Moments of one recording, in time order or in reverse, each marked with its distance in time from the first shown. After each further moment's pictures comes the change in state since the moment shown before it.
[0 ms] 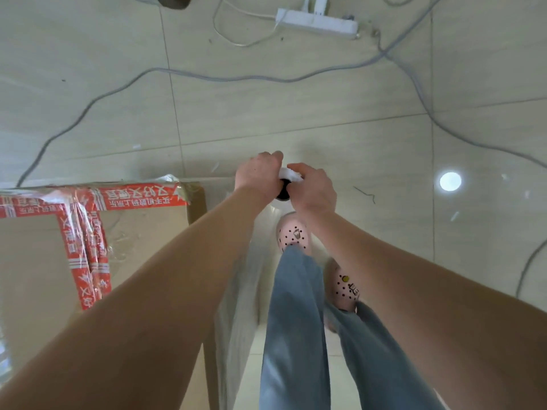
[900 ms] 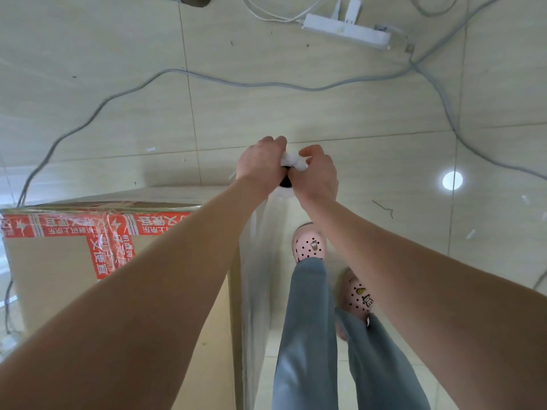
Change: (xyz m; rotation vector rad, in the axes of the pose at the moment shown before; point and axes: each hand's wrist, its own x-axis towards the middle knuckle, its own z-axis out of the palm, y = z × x) left_hand 0.054 -0.066 -0.043 -0.167 0.050 -0.020; right_hand 0.041 -0.082 0.027 0.067 0.079 0.004
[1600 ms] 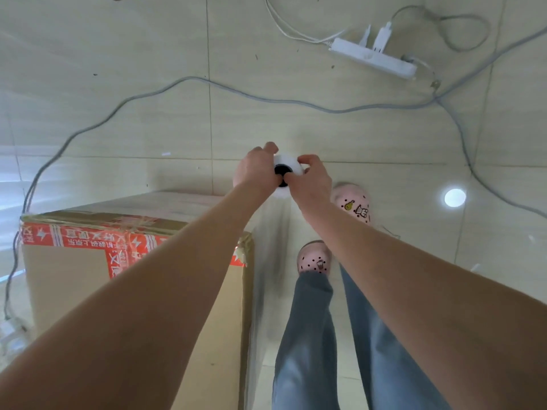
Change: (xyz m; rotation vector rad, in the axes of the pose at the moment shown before) left_hand 0.031 -0.041 -0.035 -0.202 -0.072 -0.272; right_hand 0.027 -0.055 0.030 0.107 -0.089 0.050
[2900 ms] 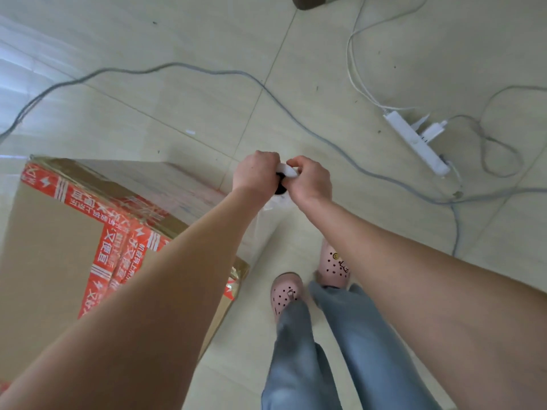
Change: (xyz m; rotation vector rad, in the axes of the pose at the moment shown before) left_hand 0.042 -0.035 -0.059 -0.108 0.123 -0.193; right_hand 0.043 -0.110 0.037 -0.525 -0.265 -0.261
